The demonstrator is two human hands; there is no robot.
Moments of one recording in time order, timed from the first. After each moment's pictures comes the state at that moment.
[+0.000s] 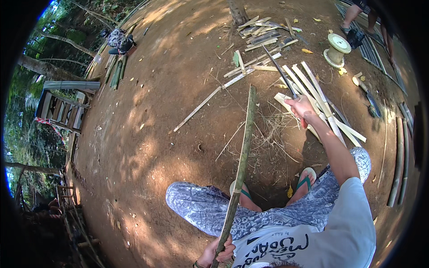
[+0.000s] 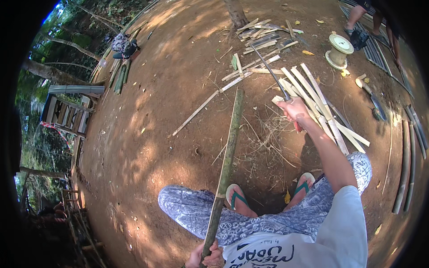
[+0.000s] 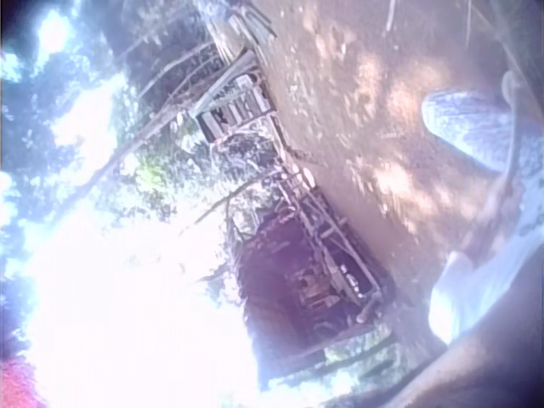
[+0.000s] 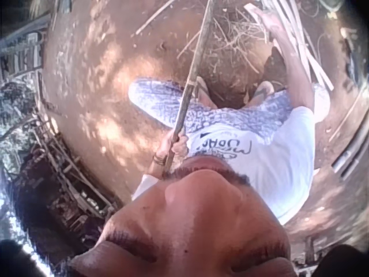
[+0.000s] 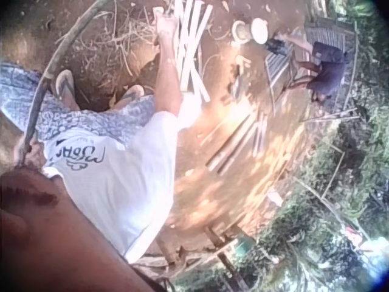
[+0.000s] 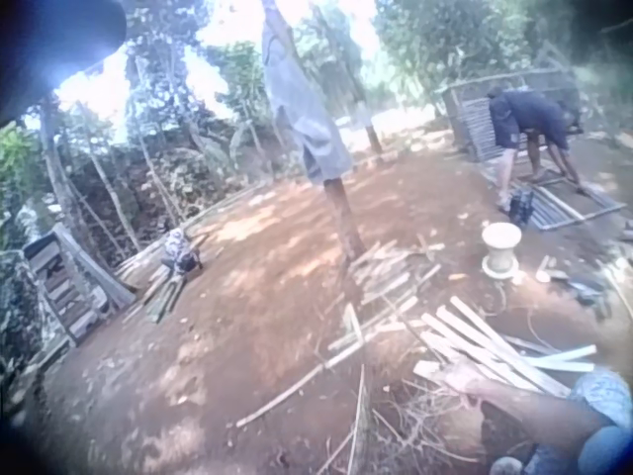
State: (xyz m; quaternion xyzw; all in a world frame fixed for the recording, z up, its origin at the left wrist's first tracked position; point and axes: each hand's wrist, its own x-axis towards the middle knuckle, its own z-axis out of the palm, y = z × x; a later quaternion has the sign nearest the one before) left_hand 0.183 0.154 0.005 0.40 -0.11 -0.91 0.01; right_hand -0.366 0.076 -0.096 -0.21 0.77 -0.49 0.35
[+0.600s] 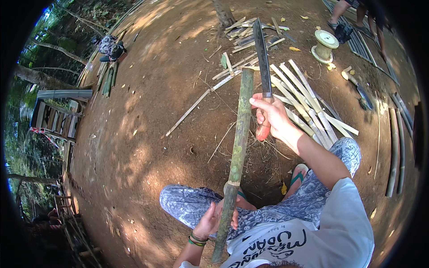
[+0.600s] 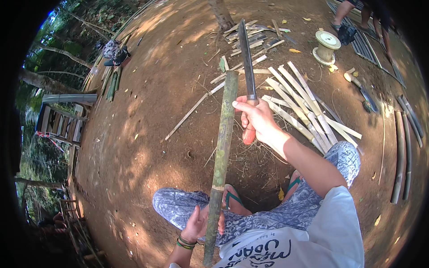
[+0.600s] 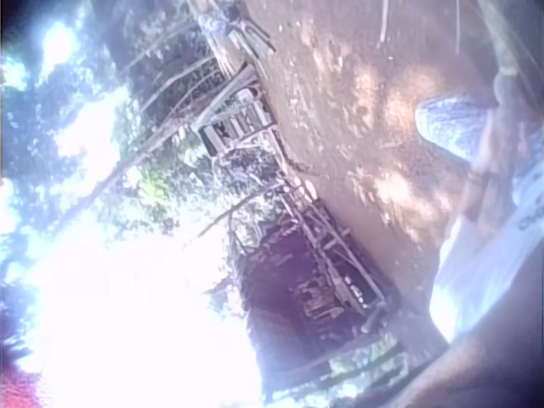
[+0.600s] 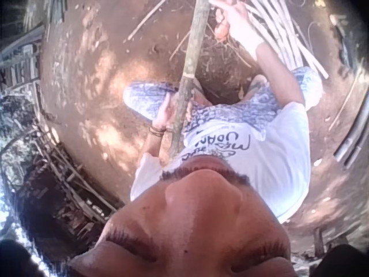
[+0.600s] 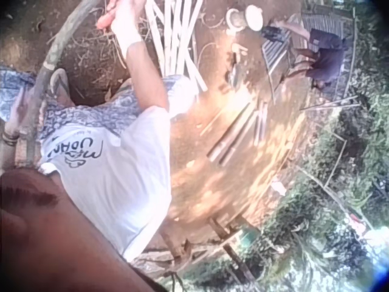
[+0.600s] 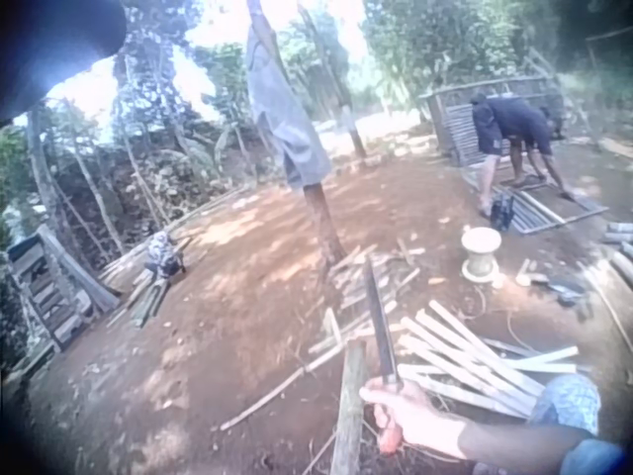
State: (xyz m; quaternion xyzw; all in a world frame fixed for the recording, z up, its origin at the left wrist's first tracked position) left_hand 0.103 0.082 -0.025 0.21 -0.32 -0.92 -0.01; right_hand -0.264 0.069 -0.010 -0.15 0.46 -0.76 0.44
